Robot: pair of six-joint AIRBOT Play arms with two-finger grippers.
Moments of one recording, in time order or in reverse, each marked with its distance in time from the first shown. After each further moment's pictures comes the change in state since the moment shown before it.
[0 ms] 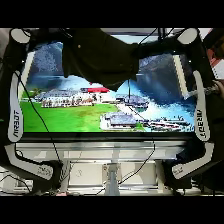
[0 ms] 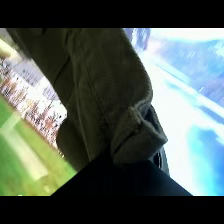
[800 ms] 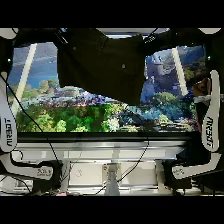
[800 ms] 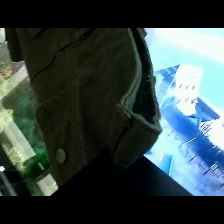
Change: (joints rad) left arm -0.001 0.100 0.006 0.147 -0.190 0.130; right arm 0.028 0.113 0.047 -0.039 0.205 -0.005
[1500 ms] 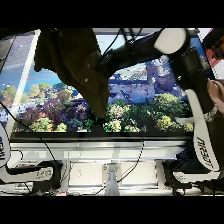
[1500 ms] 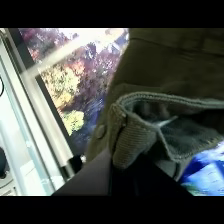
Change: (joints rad) left arm -0.003 0.125 0.000 0.024 -0.004 0.006; right arm 0.468 0.063 -0.075 -0.179 -0.147 0.243
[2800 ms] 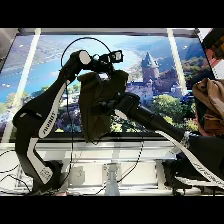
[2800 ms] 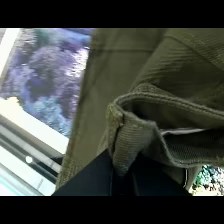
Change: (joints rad) left arm -0.389 -0.456 0.000 0.118 0.016 0.177; right arm 0.283 0.119 -0.689 -0.535 -0.445 0.846
